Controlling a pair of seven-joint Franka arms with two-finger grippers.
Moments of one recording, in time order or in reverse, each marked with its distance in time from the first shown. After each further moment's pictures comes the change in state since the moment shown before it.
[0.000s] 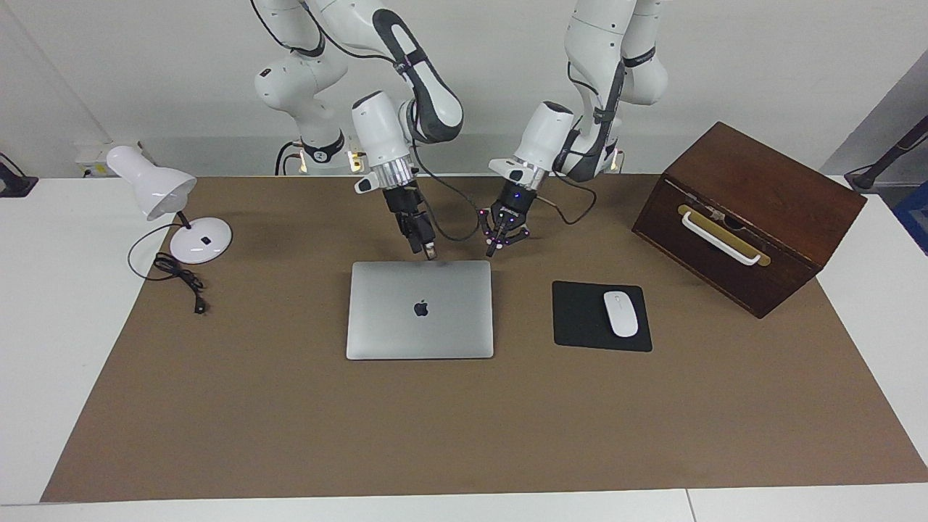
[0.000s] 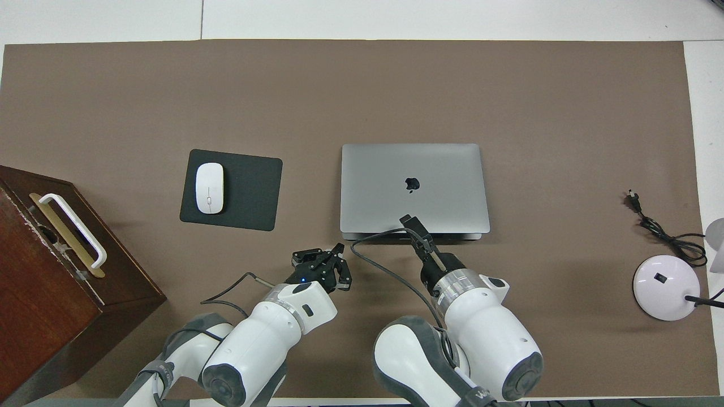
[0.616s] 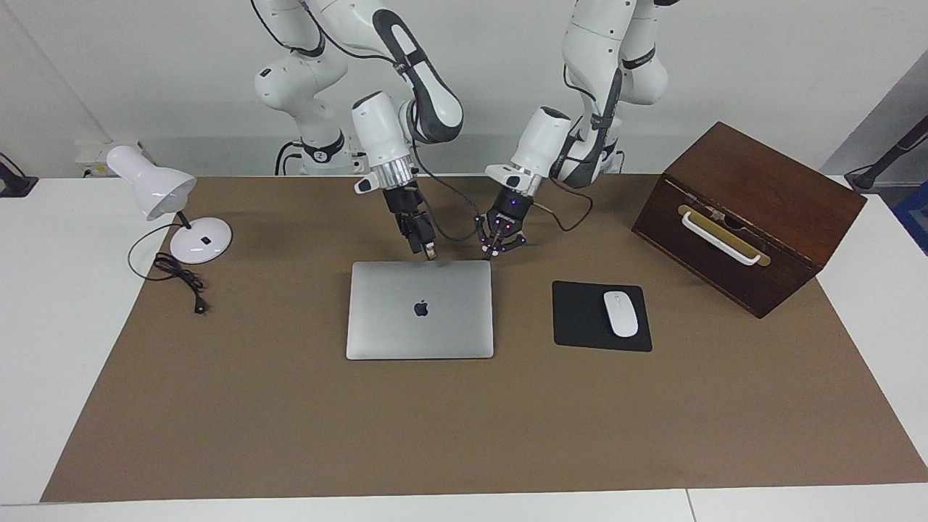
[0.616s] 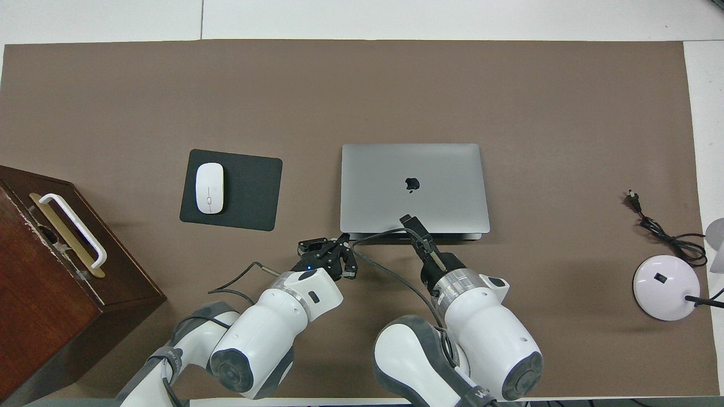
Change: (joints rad) left arm 0.004 0.063 0.005 0.069 0.000 0.000 0.000; right arm 0.000 0.001 -0.001 0.000 0.000 0.000 -0.007
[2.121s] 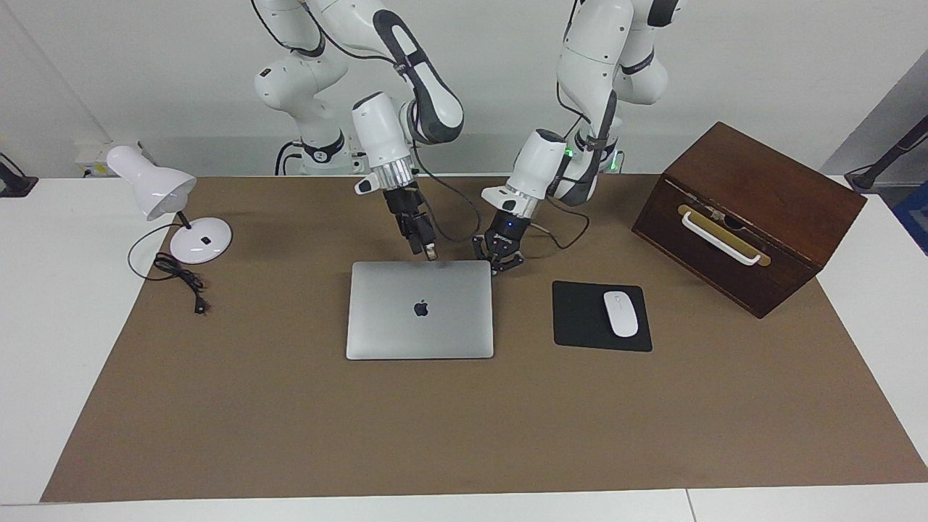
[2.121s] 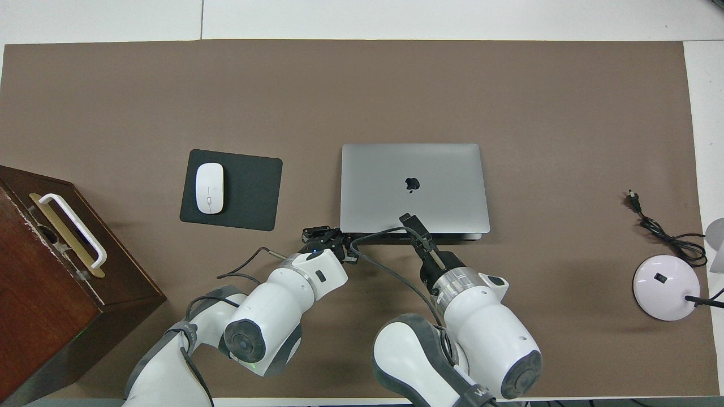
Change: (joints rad) left arm 0.025 0.130 0.007 0.089 0.000 0.002 0.063; right arm 0.000 0.006 -0.002 0.008 0.000 0.000 -0.001
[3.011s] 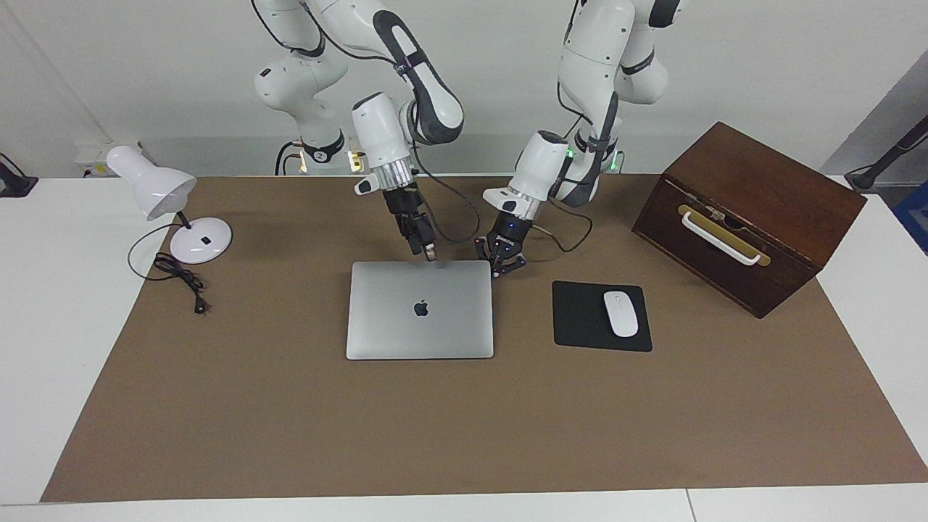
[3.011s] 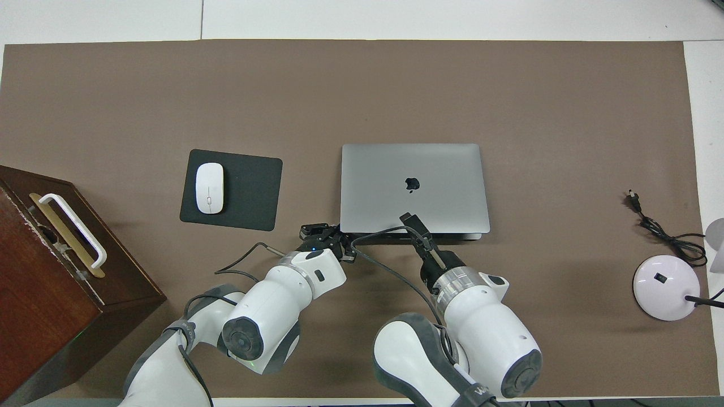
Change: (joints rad) left arm 0.008 0.002 -0.001 0.002 0.000 0.001 0.065; right arm -0.001 0.002 -0.002 0.002 0.000 0.000 0.000
